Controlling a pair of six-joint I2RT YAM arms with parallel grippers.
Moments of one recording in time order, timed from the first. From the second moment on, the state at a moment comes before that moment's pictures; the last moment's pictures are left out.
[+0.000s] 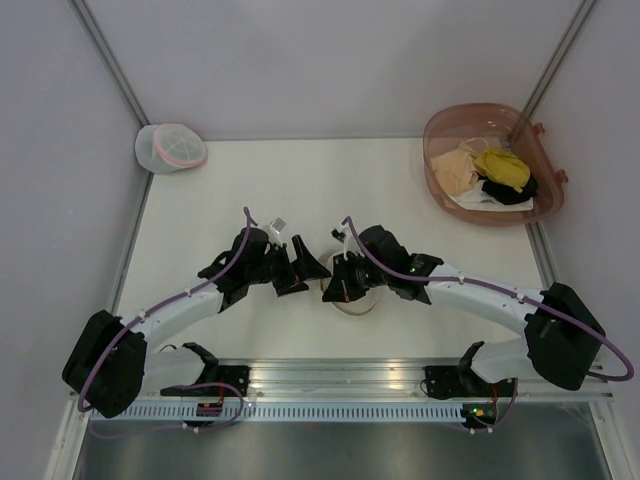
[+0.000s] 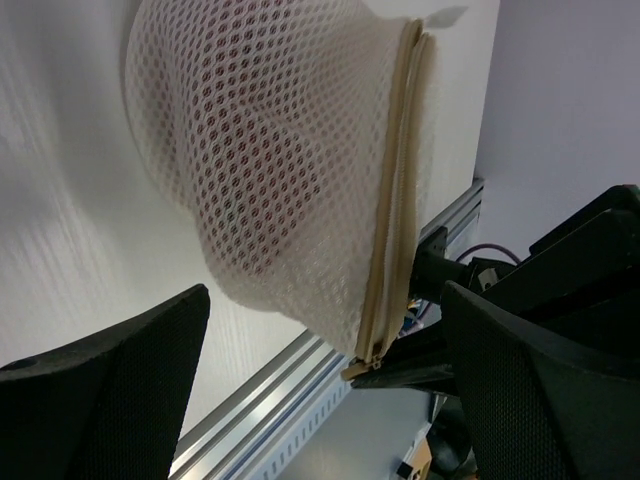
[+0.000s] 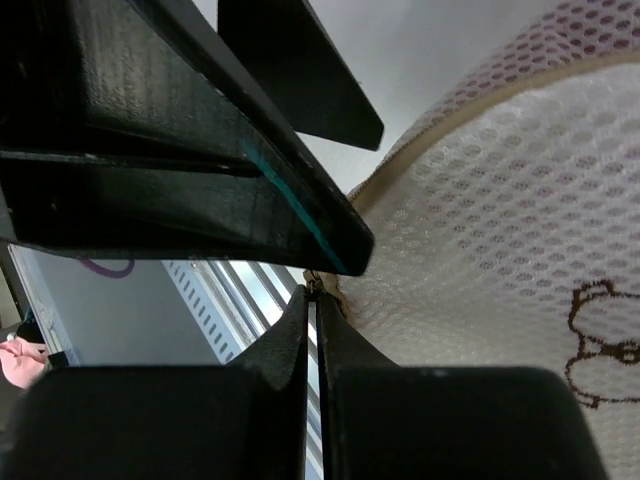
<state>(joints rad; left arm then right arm) -0.57 1.19 0.56 0.00 0.44 -0.96 0.85 1.34 0.79 -0.14 -0.40 0.56</state>
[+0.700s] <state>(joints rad) -0.58 1.46 0.60 0.31 0.48 -1.07 0.86 1.39 0.83 -0.17 -0.36 0.49</state>
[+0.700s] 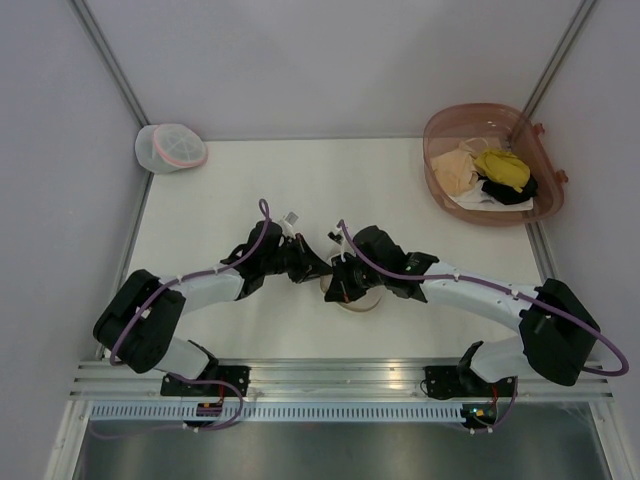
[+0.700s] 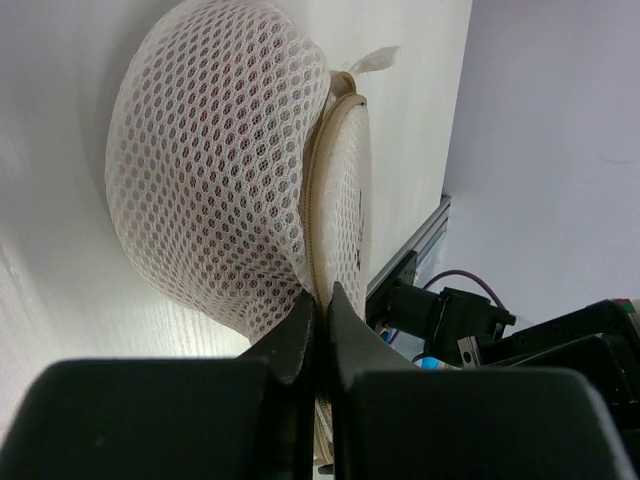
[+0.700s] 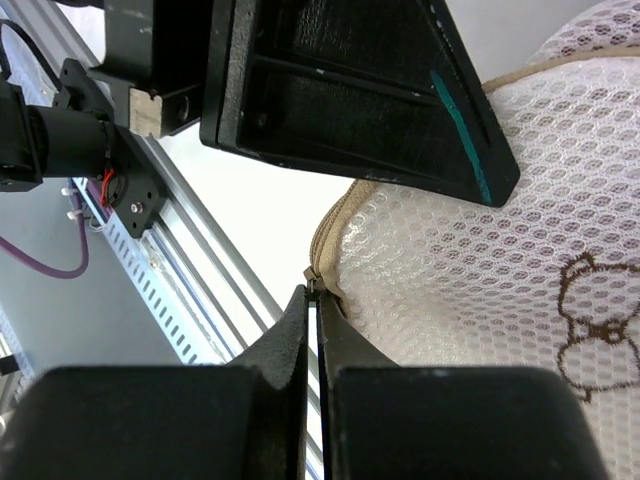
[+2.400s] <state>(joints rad) -0.35 1.63 0.89 -0.02 0.85 -0.57 0.72 1.70 1.28 -0.58 0.67 0.27</state>
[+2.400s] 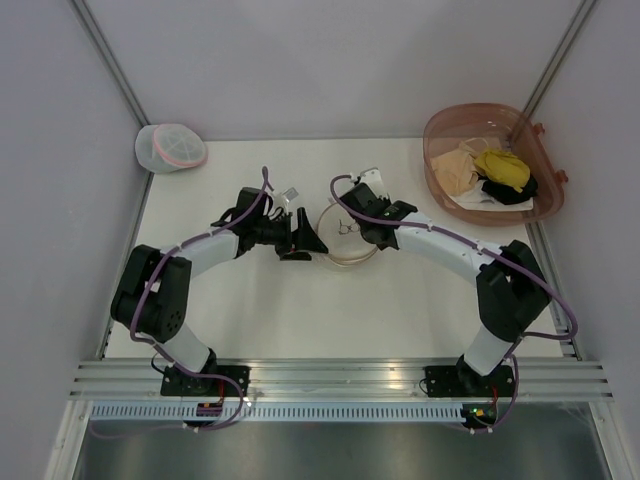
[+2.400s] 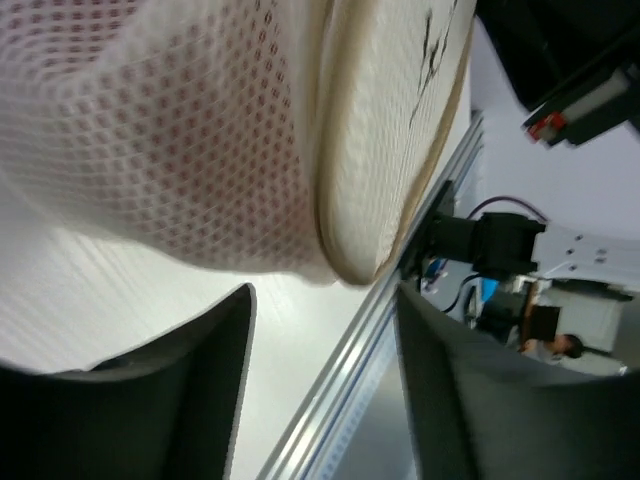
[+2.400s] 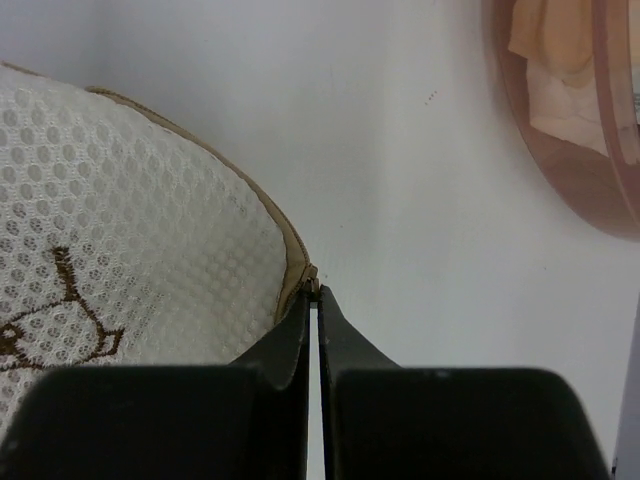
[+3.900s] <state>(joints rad) -0.49 1.35 0.58 0.22 0.45 -1.04 0.86 1.45 0.94 -0.27 -0.37 0.41</state>
